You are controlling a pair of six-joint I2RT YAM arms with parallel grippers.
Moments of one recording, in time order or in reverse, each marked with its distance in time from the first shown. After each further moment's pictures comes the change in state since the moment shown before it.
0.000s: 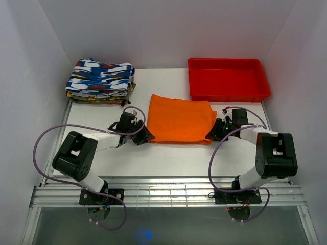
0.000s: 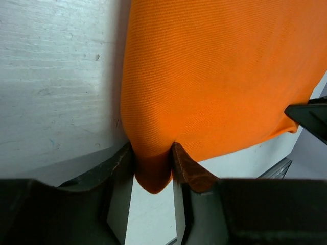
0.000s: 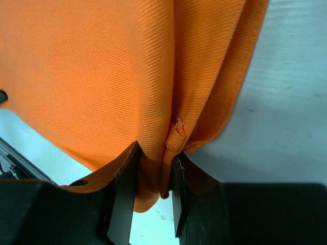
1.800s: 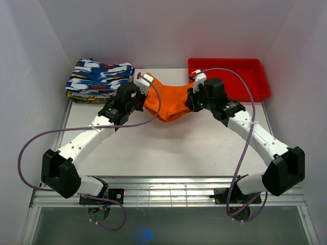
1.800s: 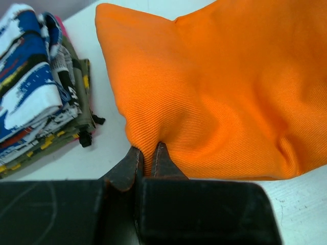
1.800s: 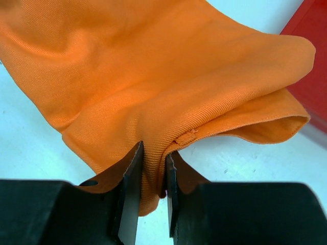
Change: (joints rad) left arm -0.107 -0.193 0.518 -0.330 -0.435 1.023; right arm 0.517 -0.155 0.528 -0.166 0.435 -0.259
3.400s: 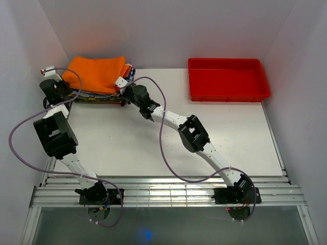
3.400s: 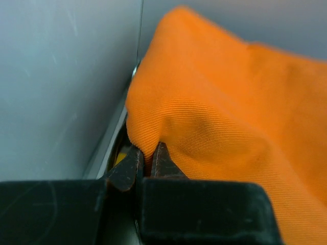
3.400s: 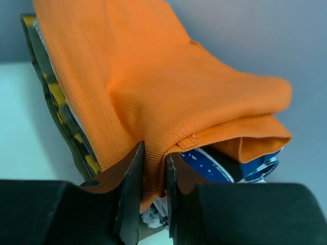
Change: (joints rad) left arm 1.006 0.498 0.142 0.686 0.391 -0.248; right arm 0.335 1.339 1.205 0.775 0.073 -0.416
